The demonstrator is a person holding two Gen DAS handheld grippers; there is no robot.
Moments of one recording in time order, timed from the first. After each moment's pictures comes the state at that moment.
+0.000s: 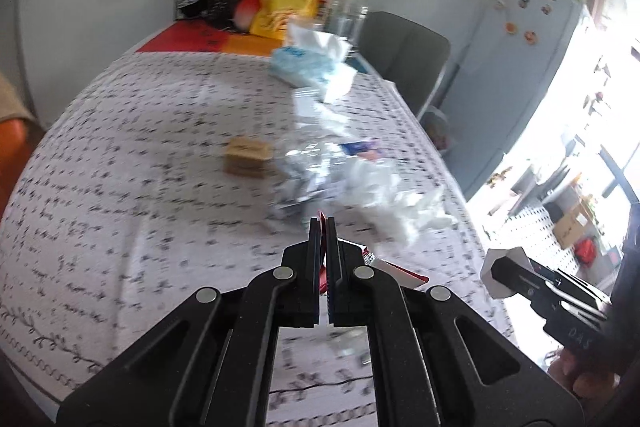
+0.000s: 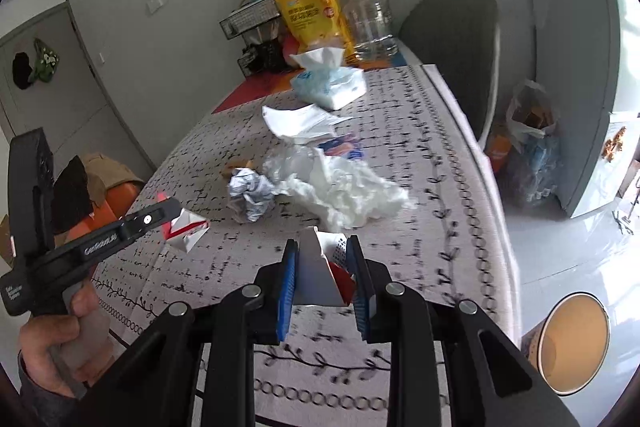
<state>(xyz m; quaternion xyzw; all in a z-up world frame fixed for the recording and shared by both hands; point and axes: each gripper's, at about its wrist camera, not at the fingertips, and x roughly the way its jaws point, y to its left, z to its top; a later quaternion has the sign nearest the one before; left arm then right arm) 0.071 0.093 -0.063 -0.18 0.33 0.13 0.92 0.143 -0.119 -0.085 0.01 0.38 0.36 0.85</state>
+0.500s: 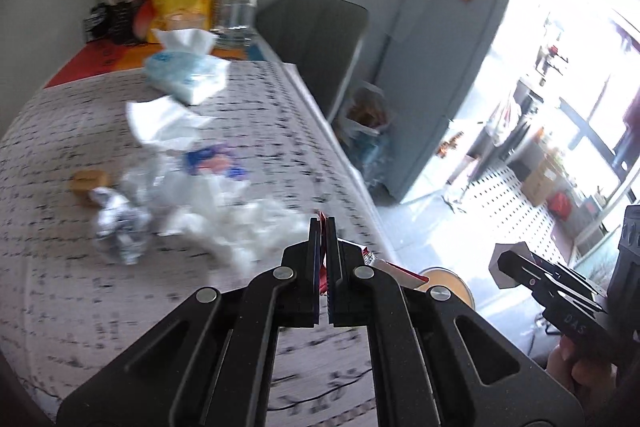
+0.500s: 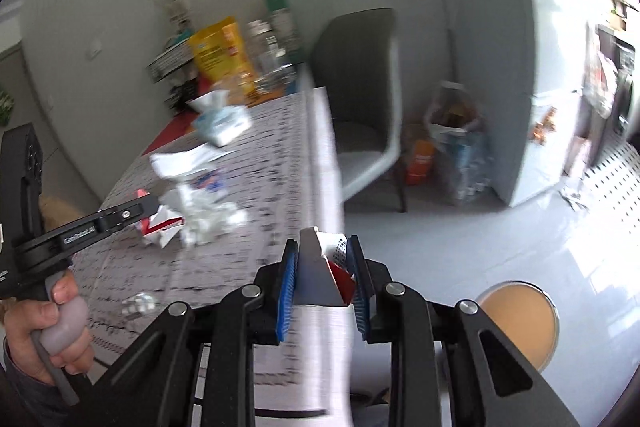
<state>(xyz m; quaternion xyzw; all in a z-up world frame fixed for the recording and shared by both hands) 0.162 -0.020 -0.057 -0.14 0.35 0.03 0.93 0.192 -0.272 -0.088 0.05 0.37 0.25 0.90</state>
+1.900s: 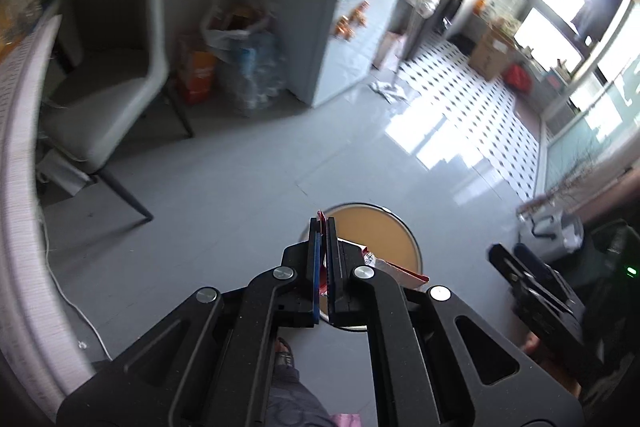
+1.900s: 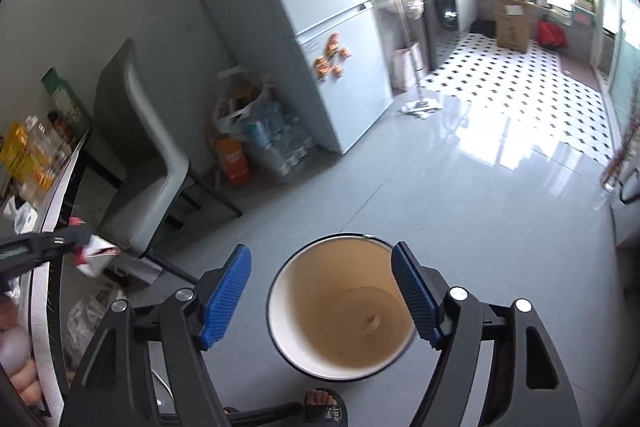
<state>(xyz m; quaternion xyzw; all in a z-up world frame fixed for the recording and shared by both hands) 0.334 -0.302 -0.172 -0.04 0.50 -0.13 0.85 0.247 -0.553 -0.239 0.19 0.40 -0.05 0.90</state>
